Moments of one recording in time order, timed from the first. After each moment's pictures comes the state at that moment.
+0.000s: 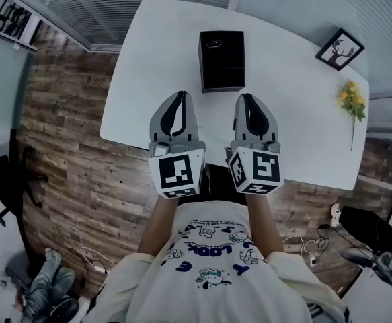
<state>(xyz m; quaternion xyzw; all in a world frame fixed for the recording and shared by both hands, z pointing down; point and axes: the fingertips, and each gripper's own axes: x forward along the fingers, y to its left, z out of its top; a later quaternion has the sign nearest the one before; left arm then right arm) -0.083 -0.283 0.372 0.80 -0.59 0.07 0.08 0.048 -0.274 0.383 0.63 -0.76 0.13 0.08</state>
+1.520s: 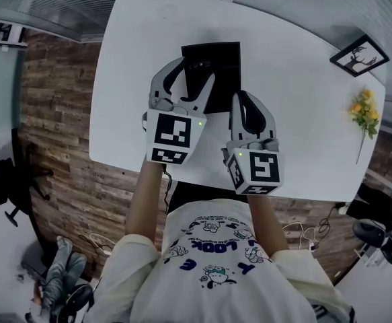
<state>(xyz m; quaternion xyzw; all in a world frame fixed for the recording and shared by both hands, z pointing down) 0.012 -0.448 0.459 0.88 -0.42 0.21 0.08 0.084 -0.386 0.462 0.60 -0.76 0.20 0.12</state>
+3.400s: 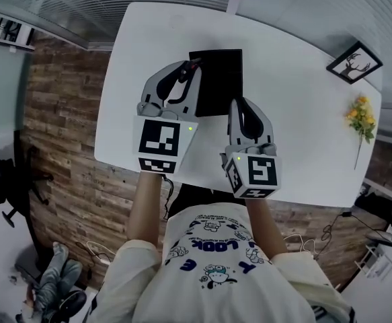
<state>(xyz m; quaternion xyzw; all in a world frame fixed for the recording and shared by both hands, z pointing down) -0.019 -0.439 0.391 0.87 -0.46 0.17 0.07 0.068 -0.373 0.436 0.60 -0.77 0.19 0.10</state>
